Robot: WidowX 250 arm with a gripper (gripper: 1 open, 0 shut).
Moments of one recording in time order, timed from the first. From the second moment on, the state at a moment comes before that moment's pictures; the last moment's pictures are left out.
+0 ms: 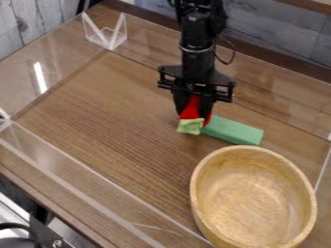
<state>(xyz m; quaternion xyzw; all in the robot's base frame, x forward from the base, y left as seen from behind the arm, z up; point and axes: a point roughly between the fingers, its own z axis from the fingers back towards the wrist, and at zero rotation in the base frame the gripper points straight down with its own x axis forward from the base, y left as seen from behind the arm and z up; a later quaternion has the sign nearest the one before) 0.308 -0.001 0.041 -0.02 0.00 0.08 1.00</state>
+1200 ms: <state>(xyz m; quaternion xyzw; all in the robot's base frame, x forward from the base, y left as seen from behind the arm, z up) 0.305 0.000 0.040 -0.02 0.03 0.08 1.00</state>
